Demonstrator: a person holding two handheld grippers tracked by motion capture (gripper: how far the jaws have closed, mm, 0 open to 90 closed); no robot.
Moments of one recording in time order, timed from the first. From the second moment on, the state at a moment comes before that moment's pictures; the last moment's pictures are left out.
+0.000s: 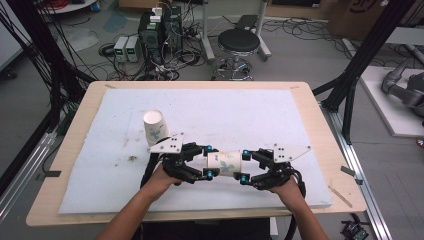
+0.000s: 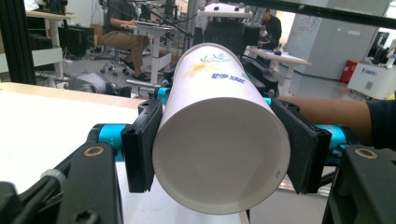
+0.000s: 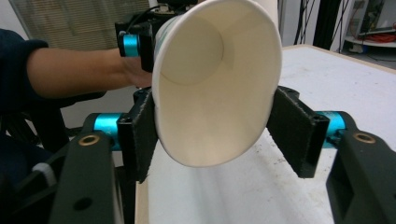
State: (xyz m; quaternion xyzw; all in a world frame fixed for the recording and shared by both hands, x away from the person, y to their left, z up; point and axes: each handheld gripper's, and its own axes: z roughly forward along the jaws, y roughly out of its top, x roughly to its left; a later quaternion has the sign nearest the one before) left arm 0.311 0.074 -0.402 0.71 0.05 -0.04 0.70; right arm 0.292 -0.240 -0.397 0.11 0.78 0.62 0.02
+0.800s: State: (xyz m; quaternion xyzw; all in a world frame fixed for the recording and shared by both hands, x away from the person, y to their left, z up) left arm 0.313 0.075 -0.380 0.85 0.08 0.03 0.52; right arm 0.303 -0.219 -0.360 0.11 0.88 0.45 0.06
